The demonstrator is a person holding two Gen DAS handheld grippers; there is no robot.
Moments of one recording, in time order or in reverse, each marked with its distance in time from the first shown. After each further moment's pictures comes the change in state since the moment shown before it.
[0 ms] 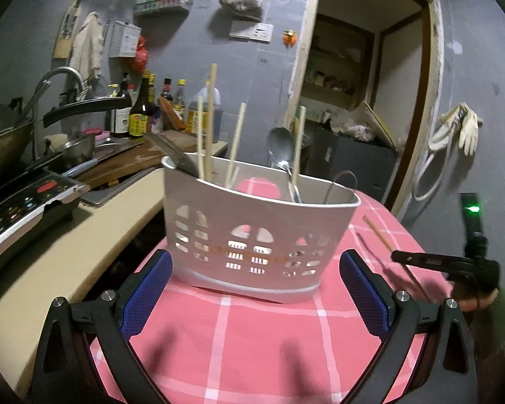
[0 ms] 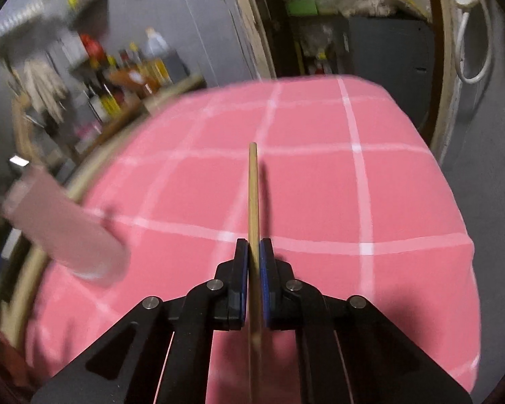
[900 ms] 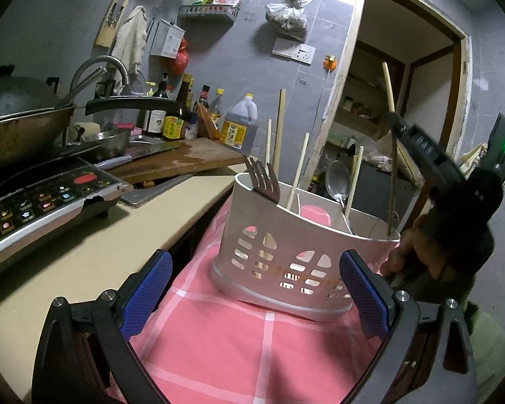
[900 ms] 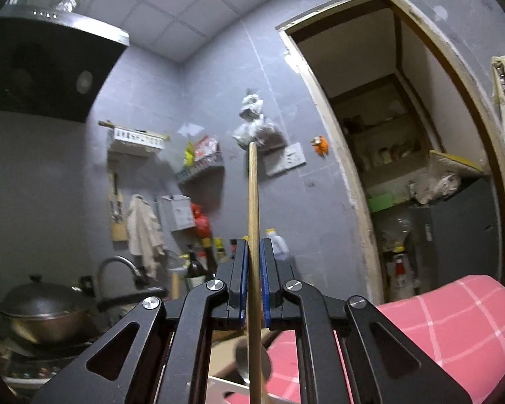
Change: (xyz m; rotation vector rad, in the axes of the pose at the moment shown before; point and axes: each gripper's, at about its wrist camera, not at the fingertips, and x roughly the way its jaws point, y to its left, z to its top) left arm -0.020 0.044 0.009 -0.123 -0.065 0.064; right arm -0.008 0.172 0.038 -0.135 -0.843 0.225
